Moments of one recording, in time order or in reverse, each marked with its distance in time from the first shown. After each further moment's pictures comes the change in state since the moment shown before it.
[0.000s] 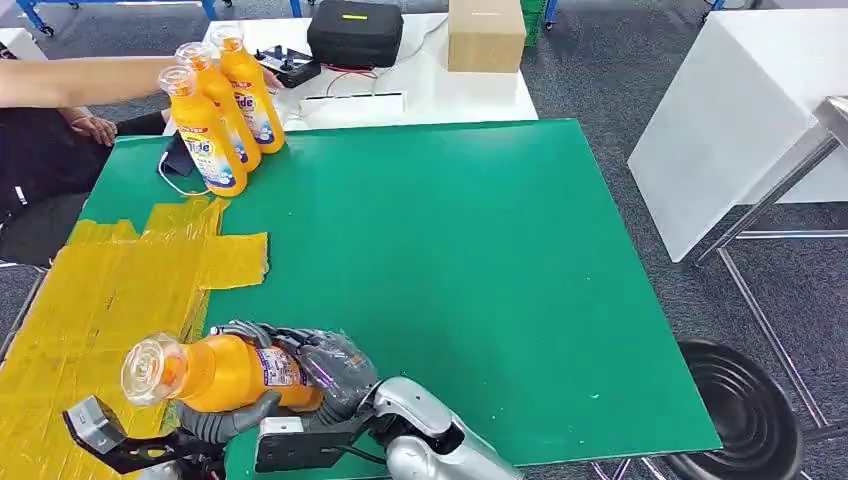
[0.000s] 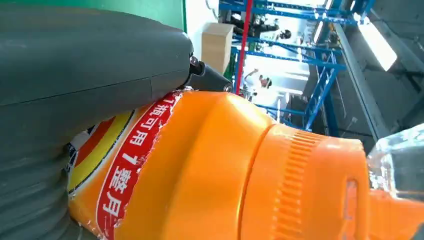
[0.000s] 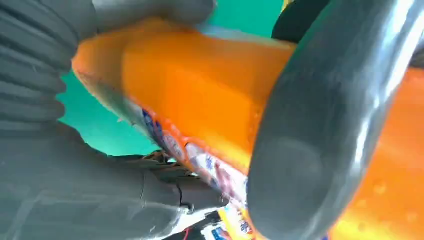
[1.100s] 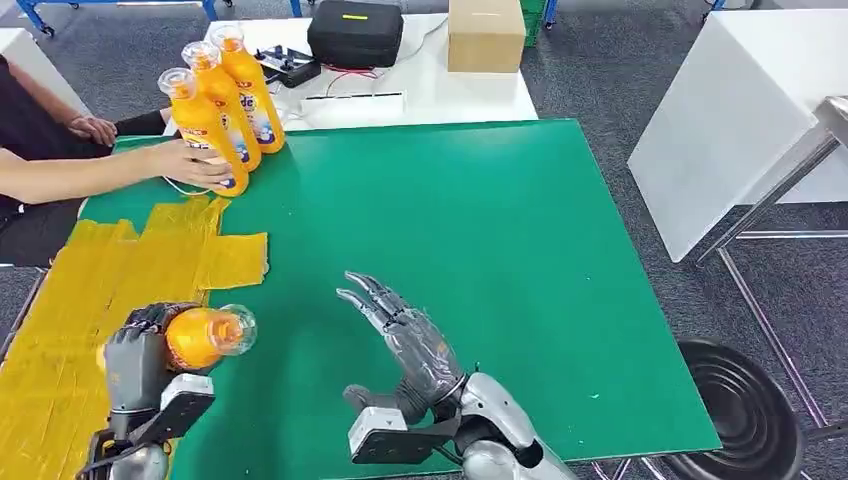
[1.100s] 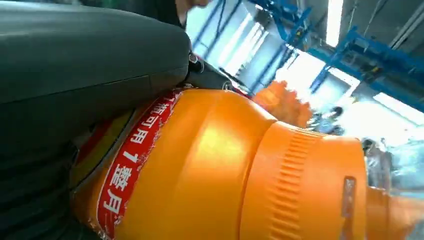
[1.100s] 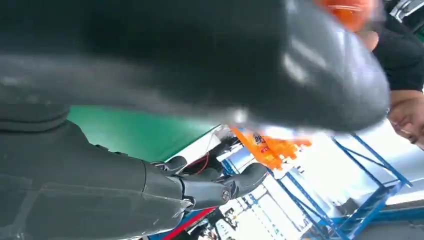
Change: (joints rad) left arm -0.083 0.072 0.205 0.126 -1.042 0.895 0.077; right arm 0.140 -0.218 -0.145 -0.400 -0.050 -0.069 -0.045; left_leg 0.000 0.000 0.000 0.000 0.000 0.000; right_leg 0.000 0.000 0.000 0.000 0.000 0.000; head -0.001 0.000
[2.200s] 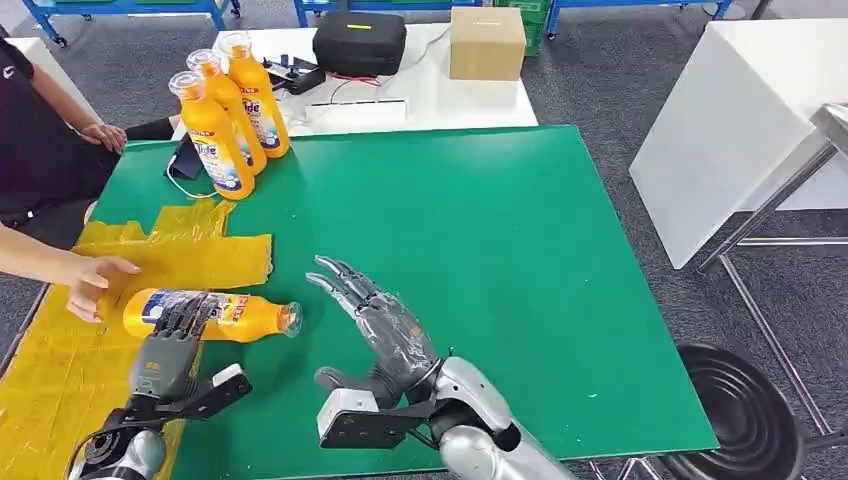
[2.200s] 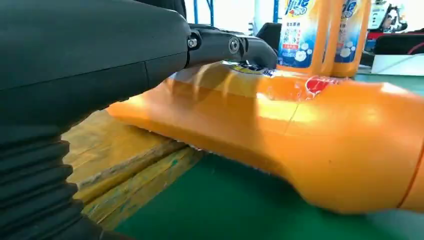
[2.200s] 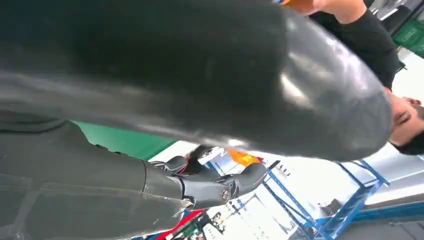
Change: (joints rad) left arm -0.190 0.199 -0.100 0.563 -0.255 0.012 0.134; right arm -0.084 0.074 0.041 0.040 -0.033 0.032 0.051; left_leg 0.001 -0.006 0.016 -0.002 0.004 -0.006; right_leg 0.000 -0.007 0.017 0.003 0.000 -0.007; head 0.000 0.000
